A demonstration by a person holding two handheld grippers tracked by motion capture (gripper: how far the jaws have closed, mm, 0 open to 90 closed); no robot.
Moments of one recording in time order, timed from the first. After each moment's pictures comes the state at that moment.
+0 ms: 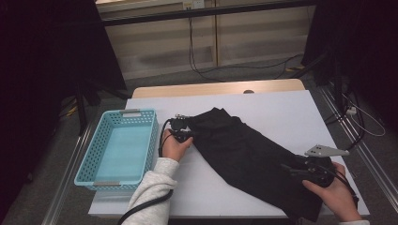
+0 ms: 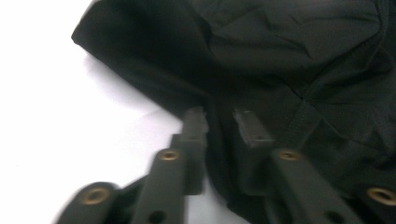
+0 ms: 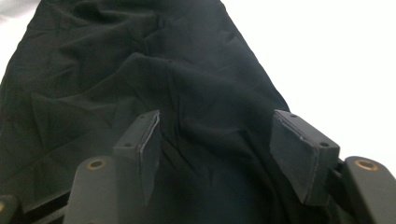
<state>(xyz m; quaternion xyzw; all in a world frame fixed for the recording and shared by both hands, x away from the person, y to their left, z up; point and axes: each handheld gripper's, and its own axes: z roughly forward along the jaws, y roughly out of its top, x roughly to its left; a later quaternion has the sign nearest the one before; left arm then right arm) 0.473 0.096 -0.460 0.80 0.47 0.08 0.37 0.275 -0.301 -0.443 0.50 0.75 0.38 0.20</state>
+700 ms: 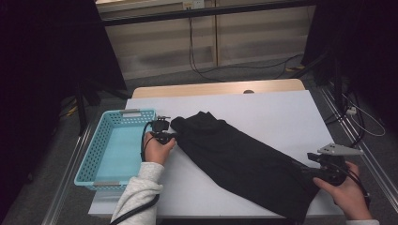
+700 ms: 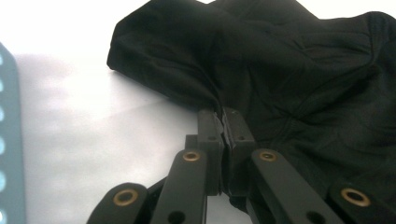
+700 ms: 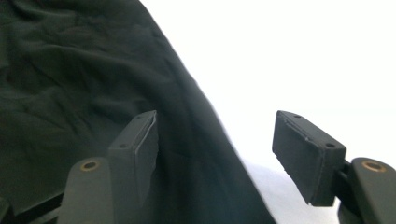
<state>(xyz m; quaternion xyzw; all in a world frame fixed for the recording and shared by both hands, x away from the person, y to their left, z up) 0.460 0.149 -0.440 0.77 0.52 0.09 0.35 0.272 -0.332 -0.442 0.53 0.73 0.37 0.22</state>
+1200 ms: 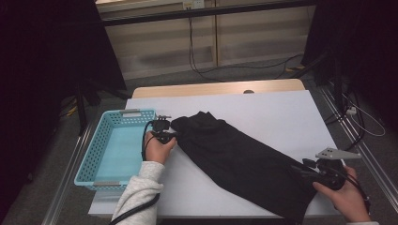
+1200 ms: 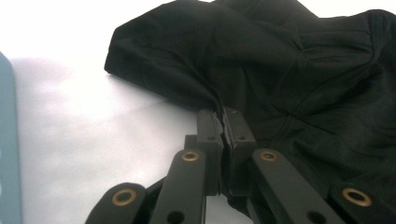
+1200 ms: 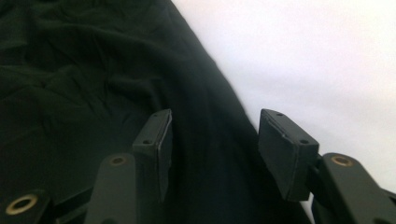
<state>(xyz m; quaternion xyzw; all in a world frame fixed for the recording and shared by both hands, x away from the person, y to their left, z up) 0.461 0.146 -0.439 0.77 0.52 0.09 0.35 0.264 -0.322 -0.451 0.53 0.74 0.37 0.19</state>
